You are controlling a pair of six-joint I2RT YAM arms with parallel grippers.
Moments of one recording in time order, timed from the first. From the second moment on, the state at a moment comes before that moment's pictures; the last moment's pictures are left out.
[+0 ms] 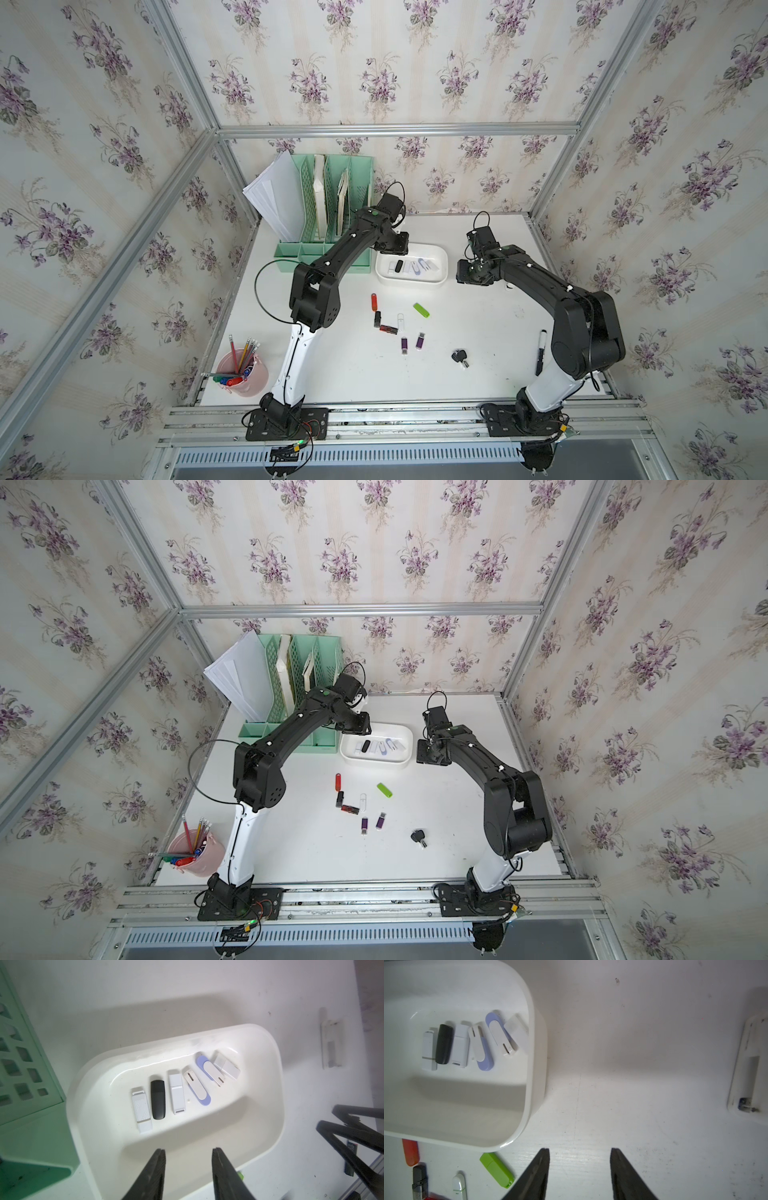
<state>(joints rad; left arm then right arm) -0.49 2.29 2.23 -1.03 0.22 -0.27 0.30 1.69 1.24 -0.68 -0.01 0.34</state>
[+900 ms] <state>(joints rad) -0.50 1.90 1.48 -0.90 0.14 -0.37 0.42 2.11 1.74 -0.84 -0.09 0.23</state>
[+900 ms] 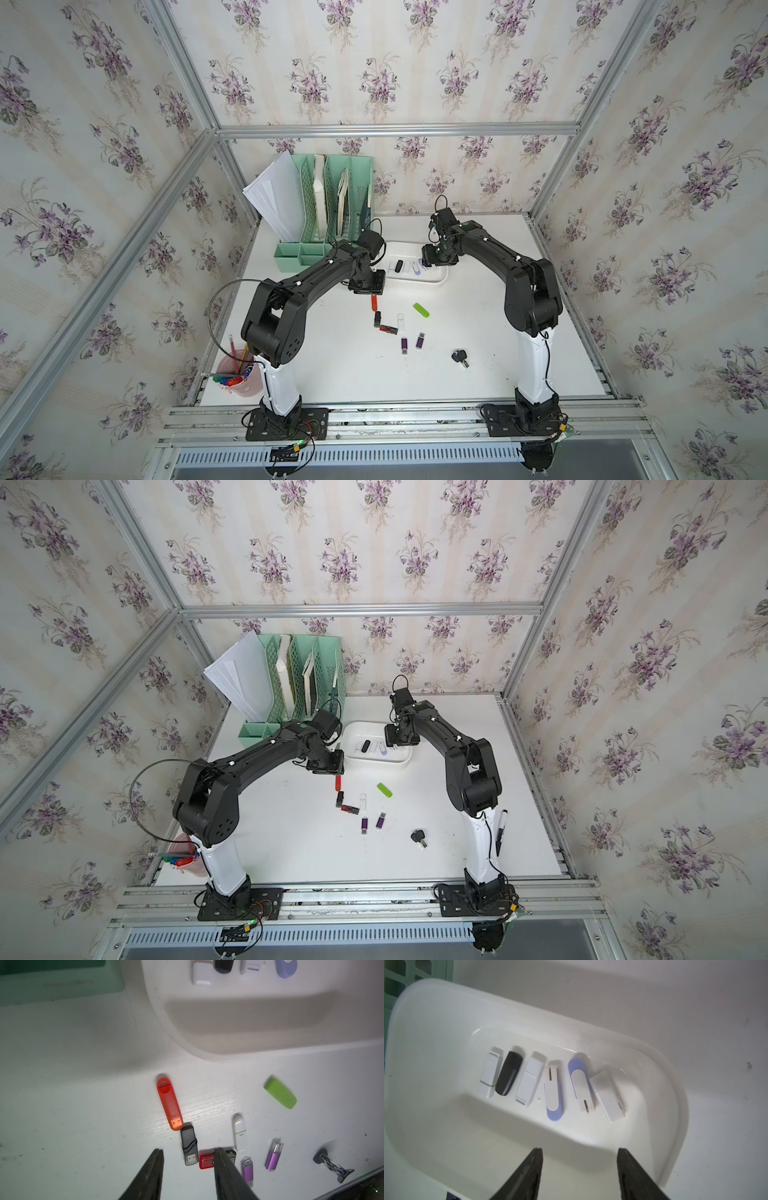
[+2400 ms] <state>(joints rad) -0.58 2.37 2.14 -1.00 0.26 -0.34 0.48 1.79 1.36 -0.84 -0.07 0.31</state>
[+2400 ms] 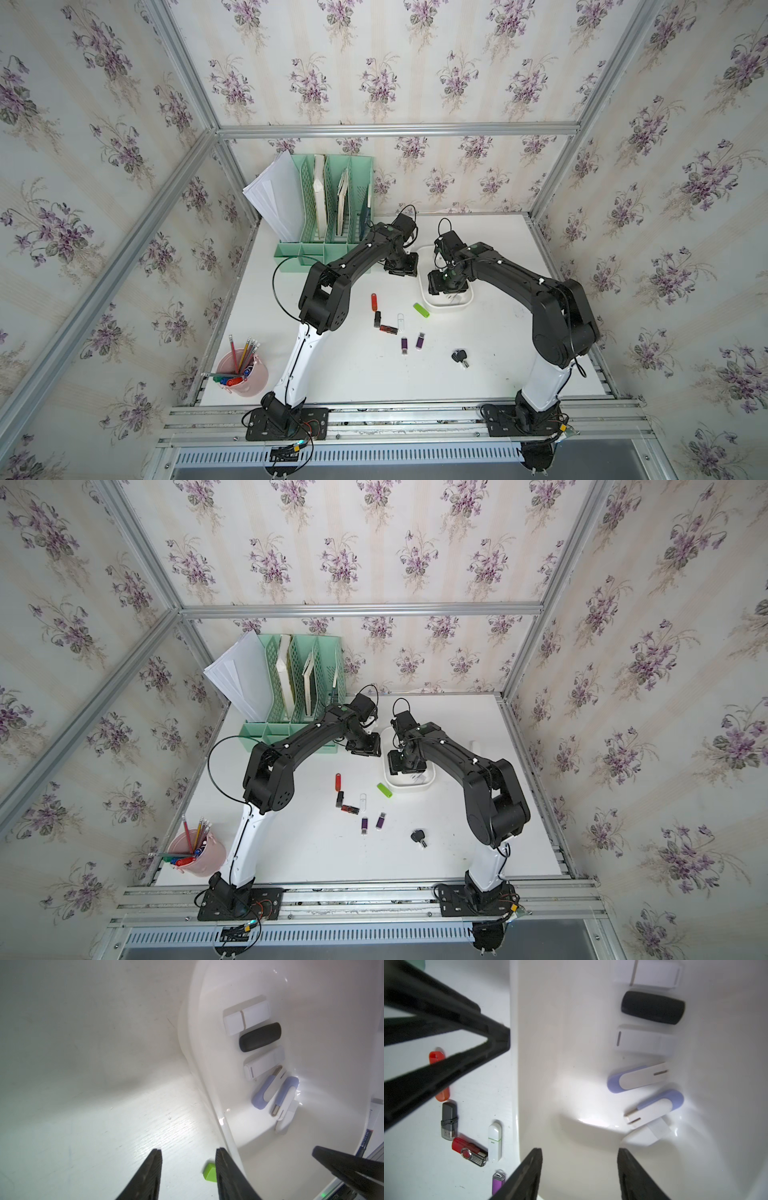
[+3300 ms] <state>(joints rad) -0.47 1.92 1.53 -1.01 0.14 -0.32 0.58 1.54 1.24 -0.84 -0.05 0.31</state>
